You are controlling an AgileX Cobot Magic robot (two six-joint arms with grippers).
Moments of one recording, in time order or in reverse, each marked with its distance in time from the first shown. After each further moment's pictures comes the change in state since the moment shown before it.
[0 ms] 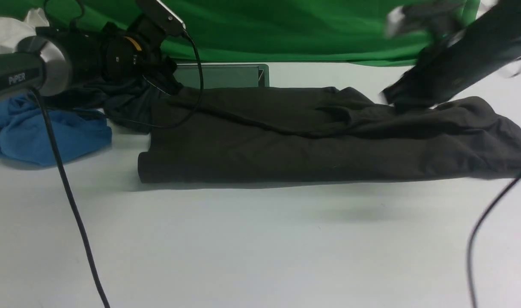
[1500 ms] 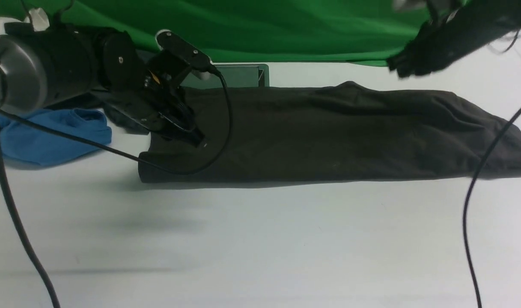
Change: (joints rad) right arm -0.166 0.278 -0.326 0.049 -0.018 -0.072; left arm -0.151 -0.275 0.267 -0.168 0.406 -0.039
